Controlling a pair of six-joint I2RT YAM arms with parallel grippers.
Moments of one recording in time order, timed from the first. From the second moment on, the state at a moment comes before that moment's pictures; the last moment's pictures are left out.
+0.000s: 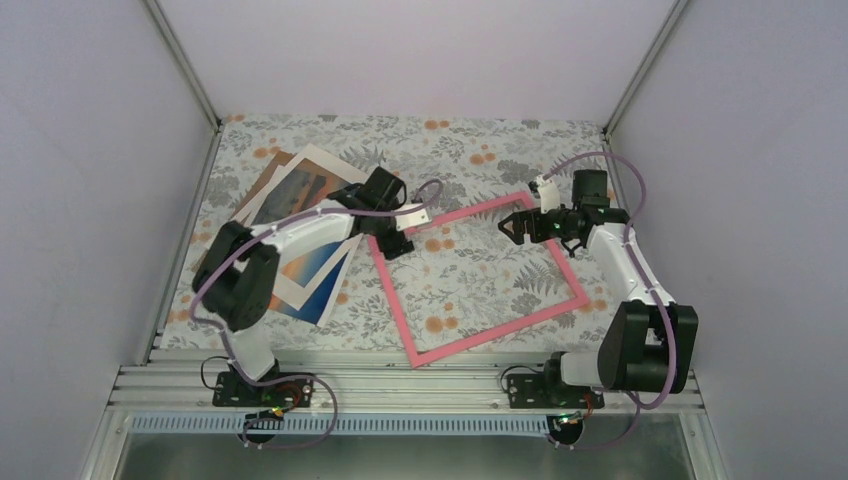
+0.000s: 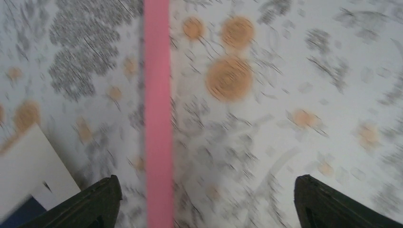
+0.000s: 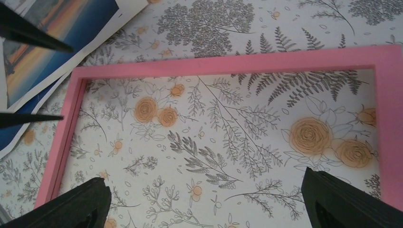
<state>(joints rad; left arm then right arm) -0.64 1.72 1.19 -0.50 0.18 0.59 -0.05 1.34 0.97 -0.62 -0.61 -0.25</state>
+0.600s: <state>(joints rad) -0.64 2.18 1.57 -0.44 0.14 0.50 -0.11 1.36 0.97 -0.65 -0.58 -0.27</state>
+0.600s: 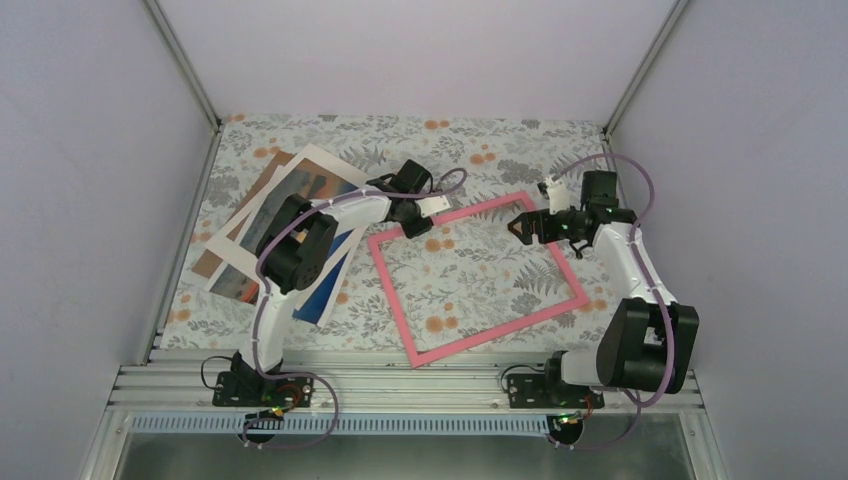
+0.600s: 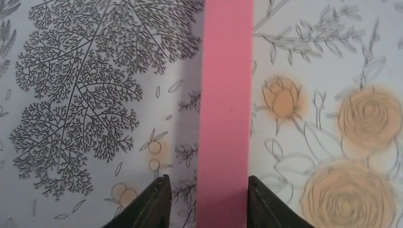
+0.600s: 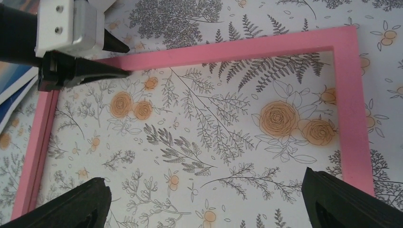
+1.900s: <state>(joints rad) -0.45 2.50 2.28 -1.06 0.69 0.45 -0.11 0.69 1.04 -1.19 -0.78 -1.51</state>
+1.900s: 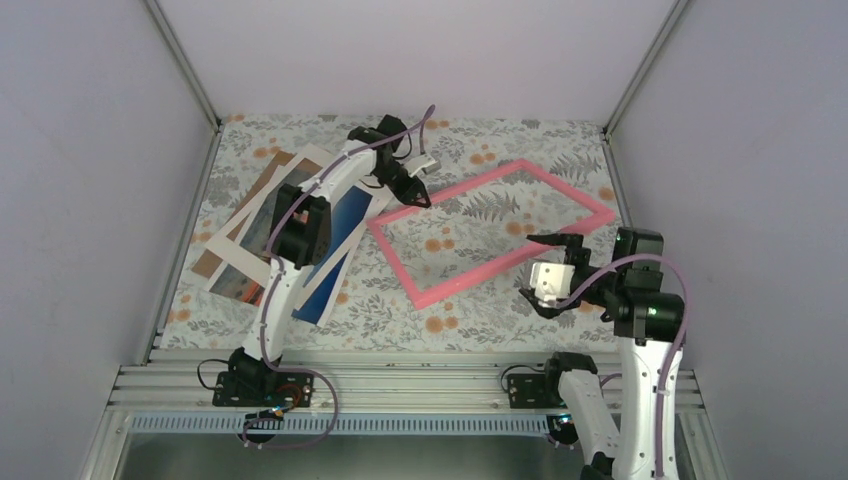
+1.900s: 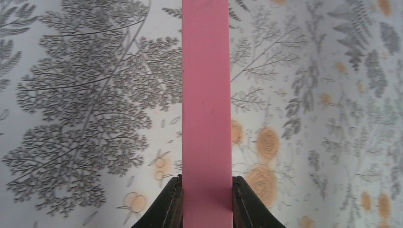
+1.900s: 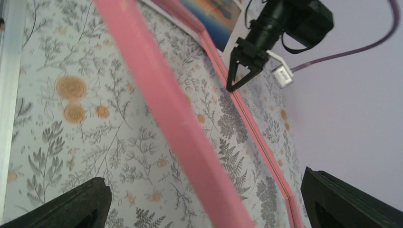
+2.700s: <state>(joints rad) -0.50 2.50 2.28 -1.15 0.76 0.40 0.05 0.77 0.90 -0.95 -0.53 -1.76</state>
